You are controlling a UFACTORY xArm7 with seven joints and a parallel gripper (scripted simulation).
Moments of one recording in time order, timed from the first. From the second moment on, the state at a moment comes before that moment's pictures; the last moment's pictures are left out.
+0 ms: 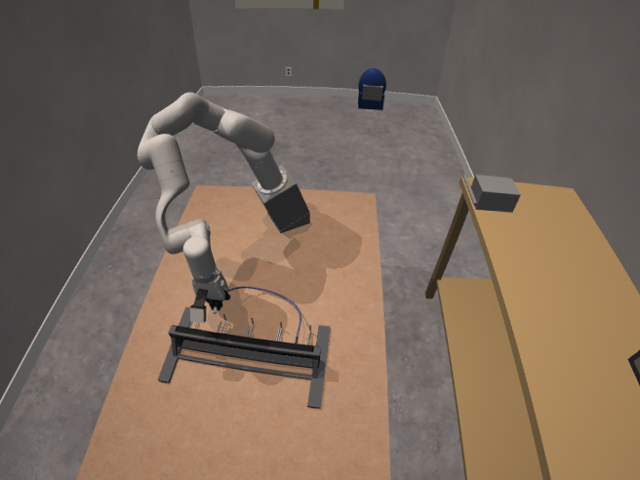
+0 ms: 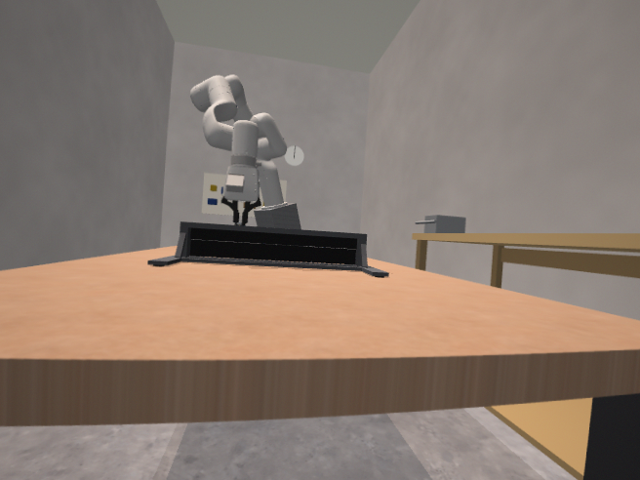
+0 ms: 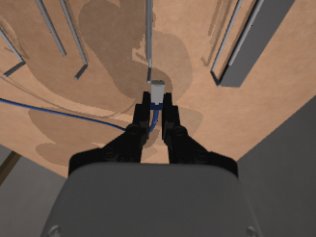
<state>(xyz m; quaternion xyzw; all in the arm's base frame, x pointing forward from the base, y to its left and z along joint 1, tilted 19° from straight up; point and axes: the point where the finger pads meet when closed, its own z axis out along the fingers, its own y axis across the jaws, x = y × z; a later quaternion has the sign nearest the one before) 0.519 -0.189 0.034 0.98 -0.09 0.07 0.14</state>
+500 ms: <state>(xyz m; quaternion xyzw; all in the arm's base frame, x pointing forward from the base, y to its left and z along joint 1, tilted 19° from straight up) 0.525 -0.191 0.031 0.98 -0.09 0.08 0.14</state>
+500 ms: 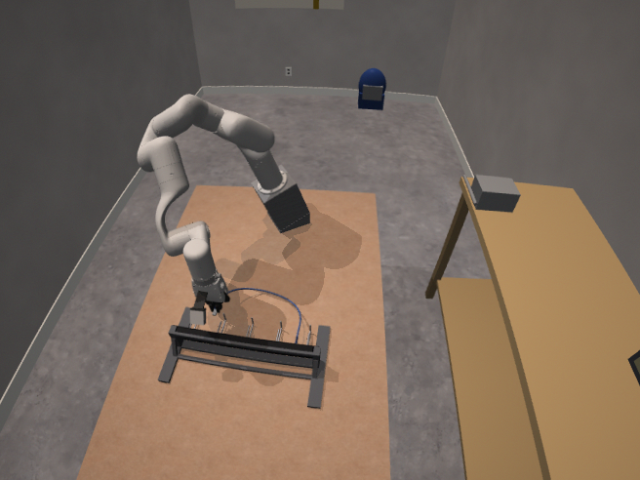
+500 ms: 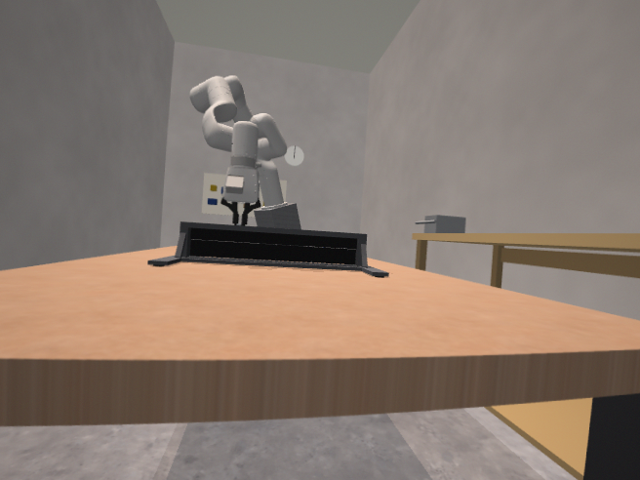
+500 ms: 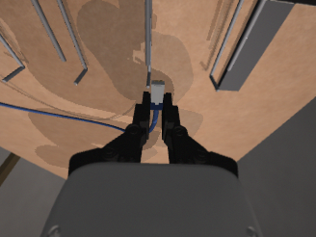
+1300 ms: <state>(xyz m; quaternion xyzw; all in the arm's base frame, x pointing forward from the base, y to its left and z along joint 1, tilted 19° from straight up) 0.550 -0.202 0.016 0.98 -0.09 0.07 0.14</state>
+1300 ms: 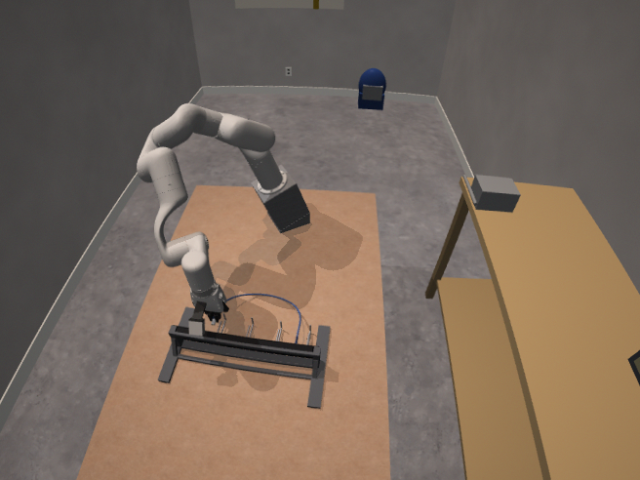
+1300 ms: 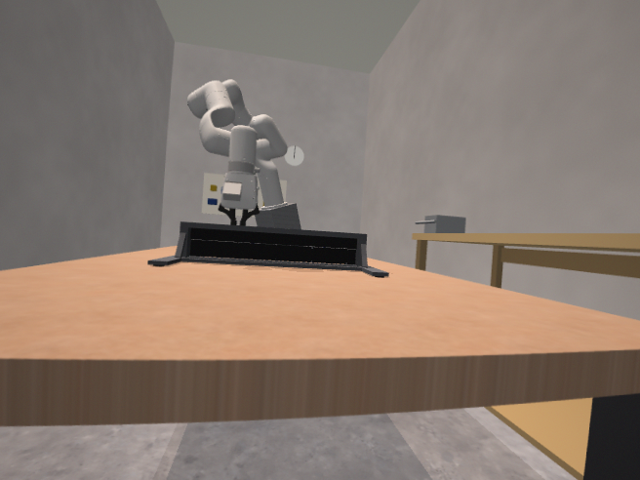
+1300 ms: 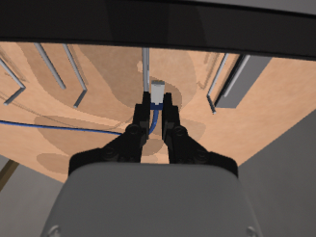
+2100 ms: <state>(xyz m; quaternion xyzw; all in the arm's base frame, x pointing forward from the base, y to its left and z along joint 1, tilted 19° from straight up) 0.555 -0.204 0.013 0.98 -0.09 0.07 0.14</state>
